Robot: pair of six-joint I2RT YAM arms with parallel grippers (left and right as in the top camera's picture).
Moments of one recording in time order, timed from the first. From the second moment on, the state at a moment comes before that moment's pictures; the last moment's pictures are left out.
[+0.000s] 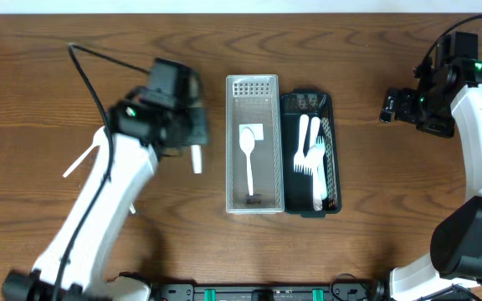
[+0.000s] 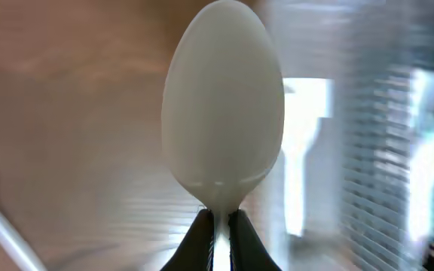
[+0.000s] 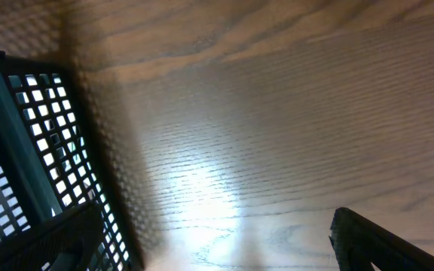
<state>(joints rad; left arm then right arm) -0.35 1.45 1.33 -0.98 0.05 -0.35 -0.16 1.75 1.55 -1.18 -0.08 0.13</state>
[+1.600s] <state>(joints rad) 0.03 1.36 1.38 -1.19 -0.10 -0.40 -0.16 1.75 1.55 -1.18 -0.08 0.06</state>
